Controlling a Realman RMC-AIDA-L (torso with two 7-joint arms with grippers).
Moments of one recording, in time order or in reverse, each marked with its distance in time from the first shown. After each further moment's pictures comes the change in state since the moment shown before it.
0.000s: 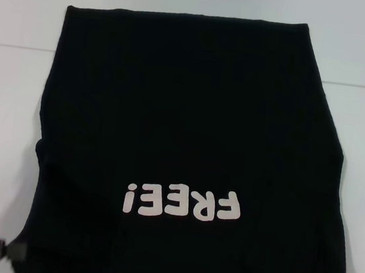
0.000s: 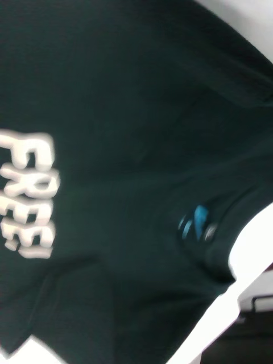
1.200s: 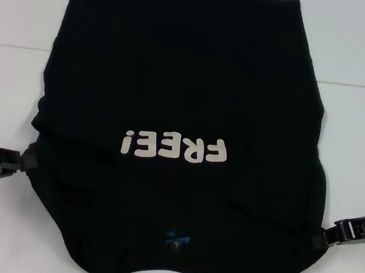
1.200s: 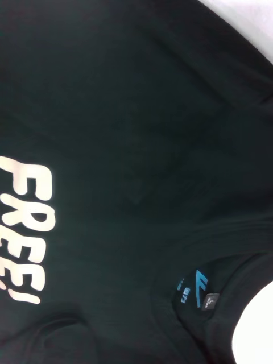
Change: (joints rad) left arm -0.128 0.008 -0.097 -0.120 -0.042 -0.358 -0.051; right arm 0.156 0.034 -0.146 0.041 -0.013 0.324 0.130
